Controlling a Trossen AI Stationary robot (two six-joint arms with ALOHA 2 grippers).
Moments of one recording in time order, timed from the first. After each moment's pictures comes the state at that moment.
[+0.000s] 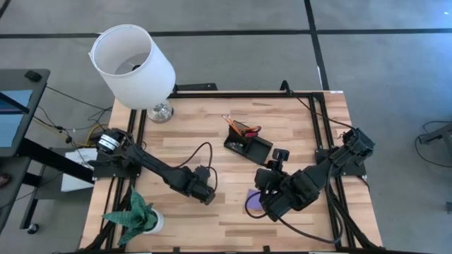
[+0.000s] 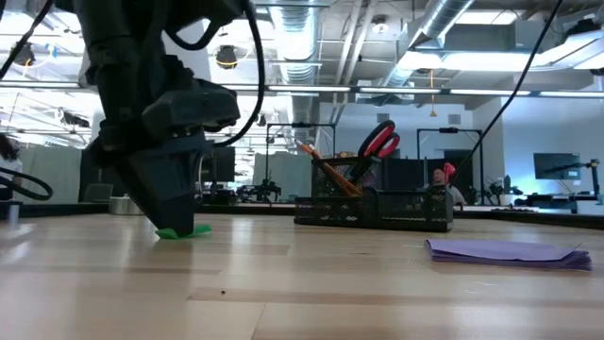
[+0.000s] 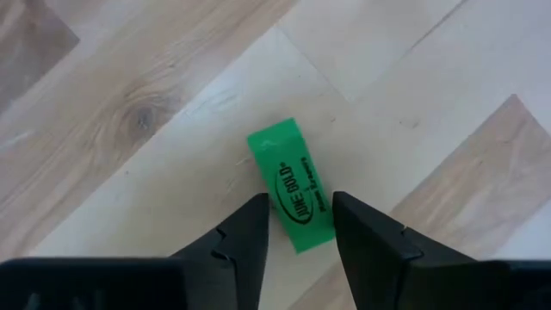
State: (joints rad) left arm -0.40 1.85 1.08 -0.61 -0.25 -1.21; right arm 0.62 1.79 1.79 -1.51 0.75 0.67
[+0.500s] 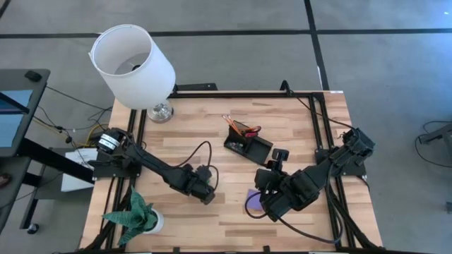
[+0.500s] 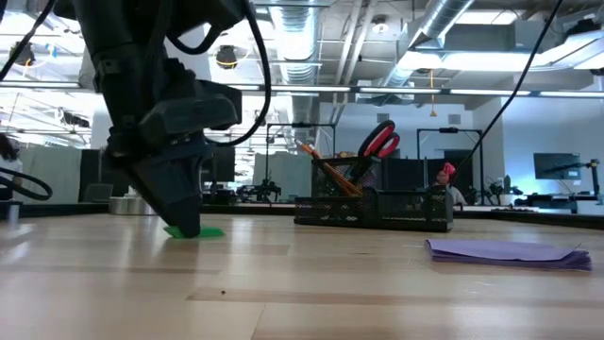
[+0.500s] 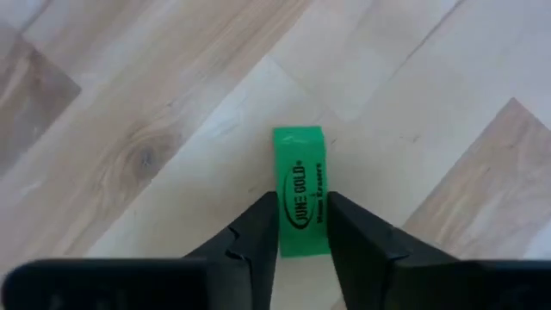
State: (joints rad) left arm -0.38 1.85 1.05 -0.55 -0.31 -1.11; right arm 0.62 1.79 1.79 -1.50 0.75 0.65
